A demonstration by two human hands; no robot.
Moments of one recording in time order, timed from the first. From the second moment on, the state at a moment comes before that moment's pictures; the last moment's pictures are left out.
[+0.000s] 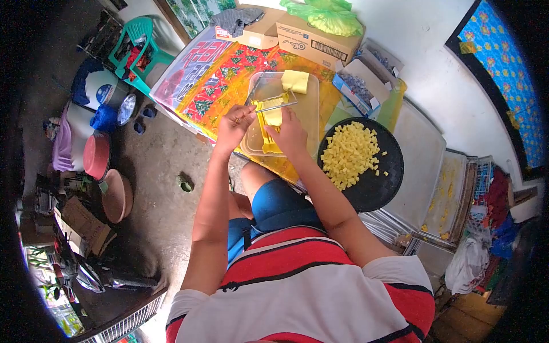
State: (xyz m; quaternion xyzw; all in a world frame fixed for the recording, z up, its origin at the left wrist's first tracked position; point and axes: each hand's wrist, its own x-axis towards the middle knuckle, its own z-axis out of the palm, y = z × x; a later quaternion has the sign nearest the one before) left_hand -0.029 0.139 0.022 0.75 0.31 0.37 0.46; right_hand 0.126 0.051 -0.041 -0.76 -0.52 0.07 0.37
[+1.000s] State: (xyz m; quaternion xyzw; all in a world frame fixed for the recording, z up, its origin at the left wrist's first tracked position) left_hand -0.023 0.134 0.016 0.68 0.30 0.41 0.52; right_hand 0.130 0.047 -0.034 -0.76 -0.52 0.10 0.37
